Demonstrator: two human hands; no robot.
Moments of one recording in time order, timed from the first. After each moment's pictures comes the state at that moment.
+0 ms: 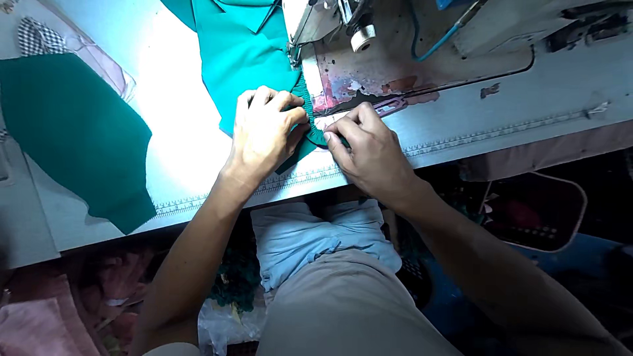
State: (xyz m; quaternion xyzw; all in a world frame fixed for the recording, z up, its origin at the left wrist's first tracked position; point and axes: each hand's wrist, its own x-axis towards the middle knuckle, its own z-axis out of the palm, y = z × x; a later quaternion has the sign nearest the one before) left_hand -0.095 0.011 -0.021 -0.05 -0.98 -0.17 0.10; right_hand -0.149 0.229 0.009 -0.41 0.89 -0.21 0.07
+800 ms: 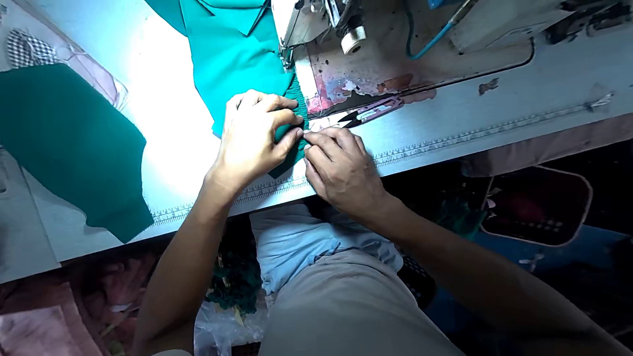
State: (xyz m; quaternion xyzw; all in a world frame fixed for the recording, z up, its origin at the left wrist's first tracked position) left_hand -0.096 -0.002 -0.019 -0.06 -0.96 -0.26 0.07; right_hand -0.127 0.212 -0.017 -0.49 0.86 -0.16 -0.02
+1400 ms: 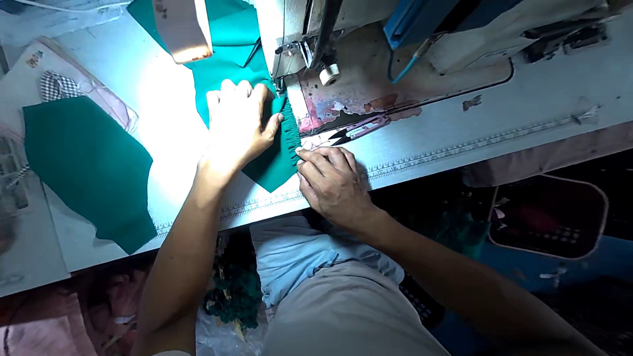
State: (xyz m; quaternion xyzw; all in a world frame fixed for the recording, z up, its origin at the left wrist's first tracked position) left_hand -0.136 -0.019 -0.002 0.05 -0.99 -0.16 0.01; right_hand -0.127 0.217 -0.029 -0.48 0.86 -0.18 -0.03
